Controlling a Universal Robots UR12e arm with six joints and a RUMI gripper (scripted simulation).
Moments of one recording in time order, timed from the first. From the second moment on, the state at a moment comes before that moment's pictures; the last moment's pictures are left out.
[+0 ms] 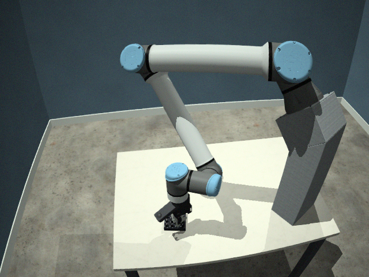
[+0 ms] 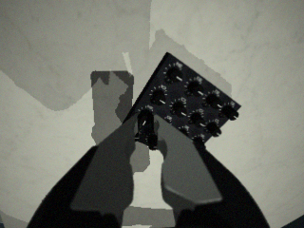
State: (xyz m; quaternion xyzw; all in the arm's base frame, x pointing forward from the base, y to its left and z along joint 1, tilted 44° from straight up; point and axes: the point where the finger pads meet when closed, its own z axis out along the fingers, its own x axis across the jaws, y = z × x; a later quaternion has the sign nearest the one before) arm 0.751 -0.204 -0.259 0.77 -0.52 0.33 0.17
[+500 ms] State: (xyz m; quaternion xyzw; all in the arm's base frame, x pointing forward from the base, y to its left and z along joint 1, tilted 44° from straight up) arm 0.751 -0.204 -0.259 0.77 -0.52 0.33 0.18
